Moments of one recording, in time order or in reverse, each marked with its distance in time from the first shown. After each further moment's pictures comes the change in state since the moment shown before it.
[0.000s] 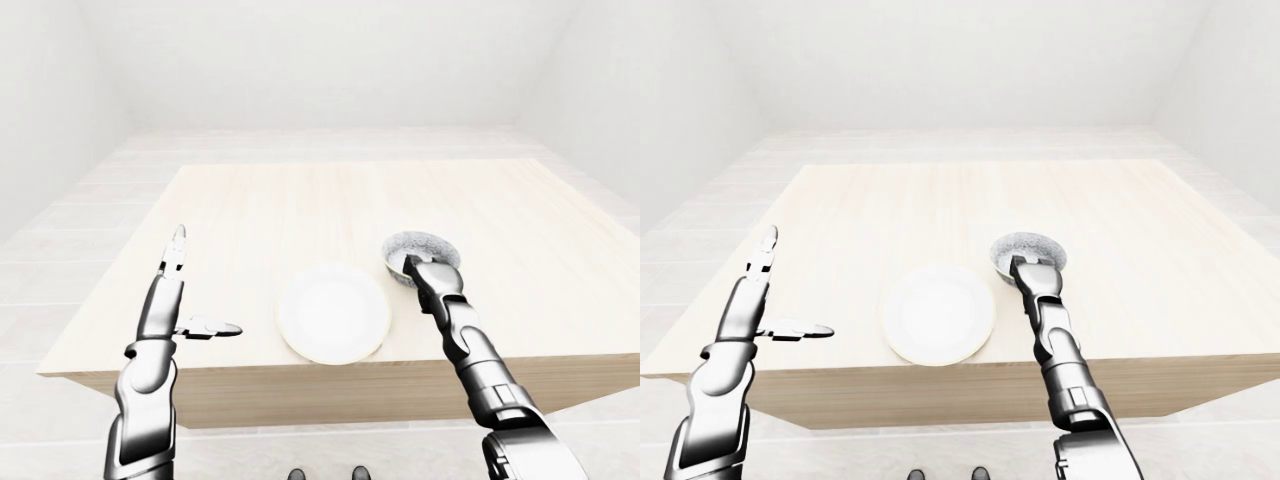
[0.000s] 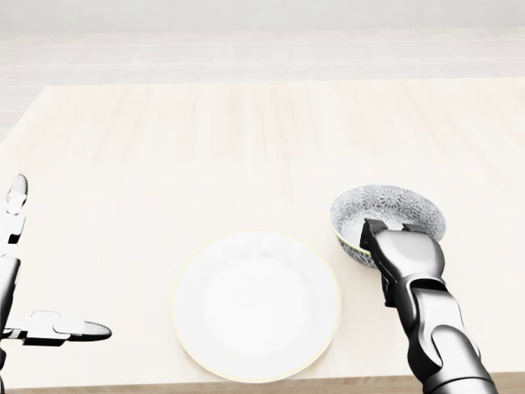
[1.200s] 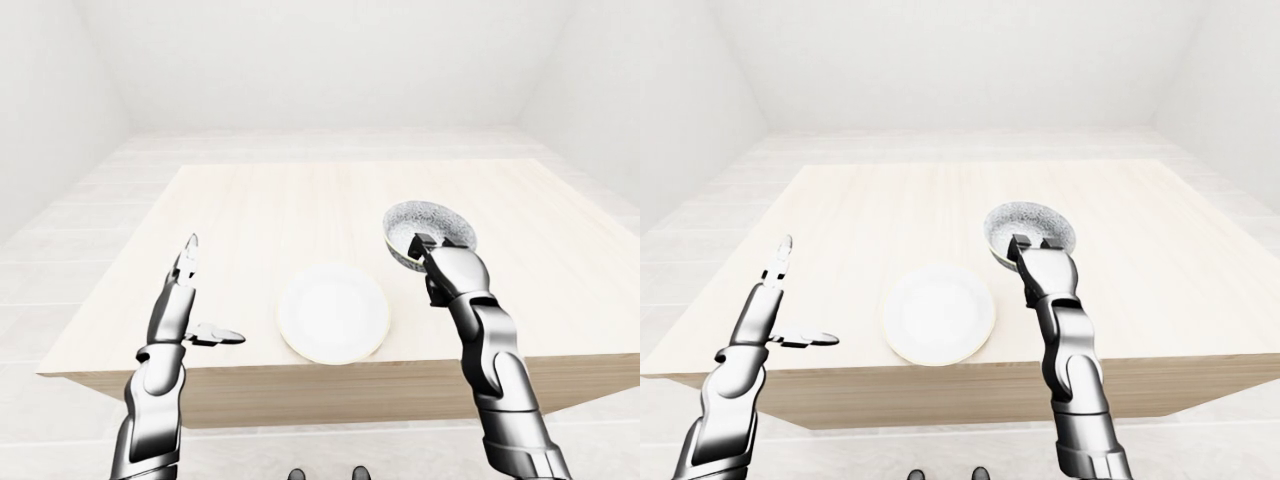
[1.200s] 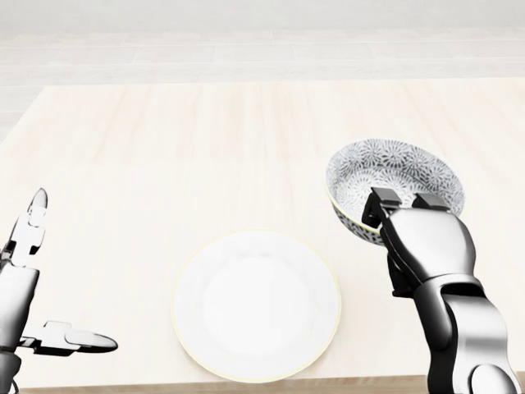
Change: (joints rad) left arm 0.012 0.004 -0.030 0.078 0.077 -0.060 0.029; right arm 0.246 0.051 -0.073 -0.735 -0.031 0.000 0.283
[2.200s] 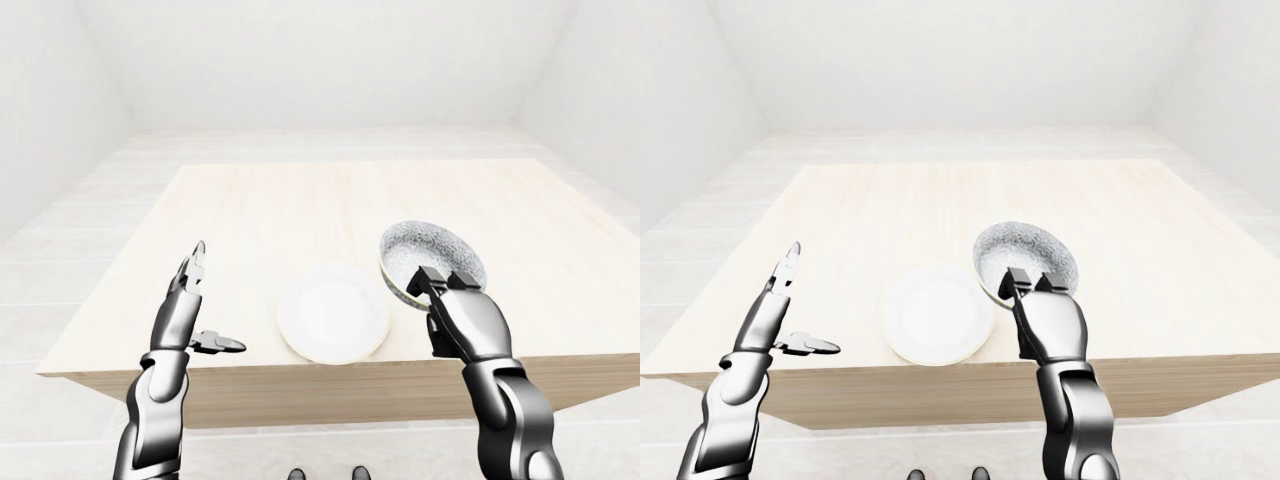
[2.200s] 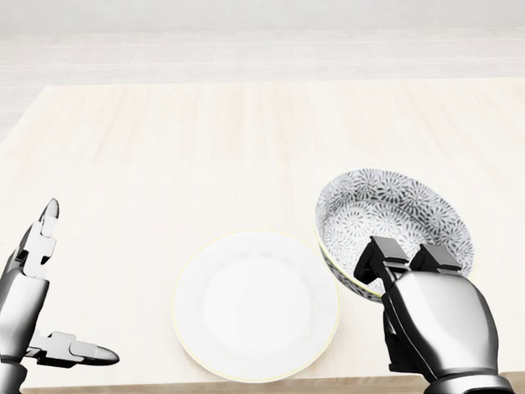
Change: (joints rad) left arm 0.032 -0.010 -0.011 0.004 0.070 -0.036 -0.007; right arm 0.413 0.141 0.074 -0.521 -0.022 0.000 0.076
